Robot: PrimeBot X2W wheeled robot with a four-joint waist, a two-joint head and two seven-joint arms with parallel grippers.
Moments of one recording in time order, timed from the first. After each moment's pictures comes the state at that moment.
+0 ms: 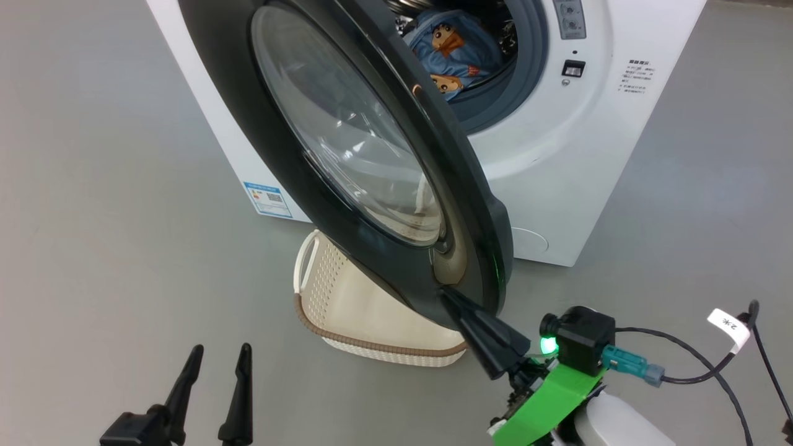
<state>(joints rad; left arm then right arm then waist) 0.05 0.05 -0.09 0.07 -0.29 -0.13 -0.26 -0.31 -0.22 0.62 0.14 0.54 0.12 -0.26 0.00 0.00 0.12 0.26</state>
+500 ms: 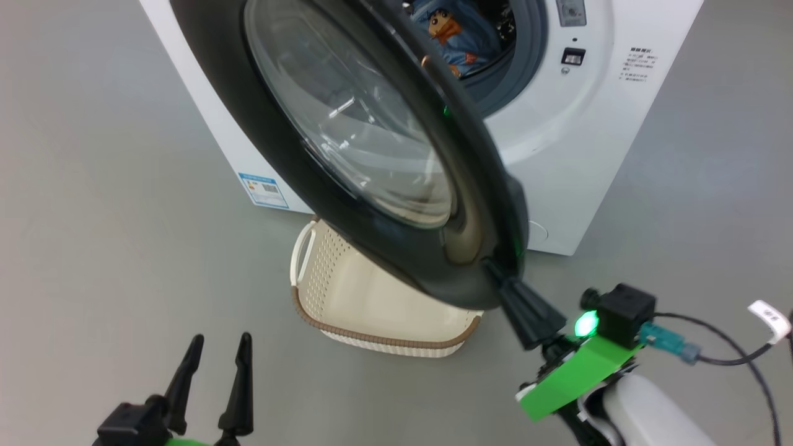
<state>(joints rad) 0.03 0.04 -0.09 0.07 -0.31 -0.13 -0.26 -0.31 -0.20 0.46 0.22 0.54 0.13 -0.26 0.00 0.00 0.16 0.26</state>
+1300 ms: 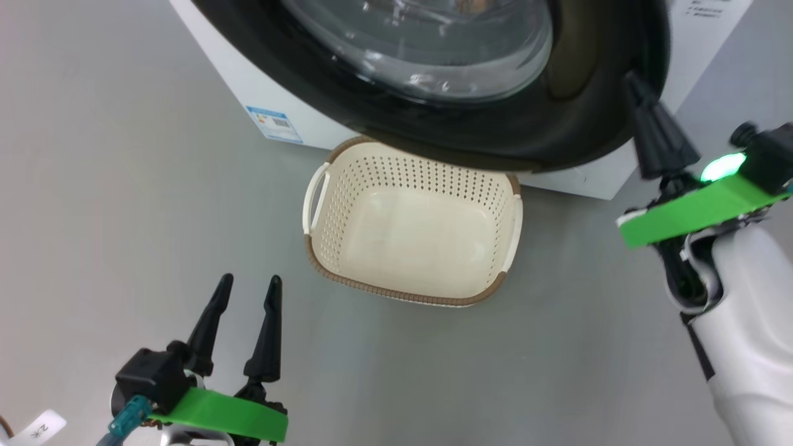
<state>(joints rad) -0.11 0.04 -0.17 0.05 -0.35 -0.13 -0.26 -0.62 -0.27 0.19 0.32 0.53 0.13 -0.26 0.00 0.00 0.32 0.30</state>
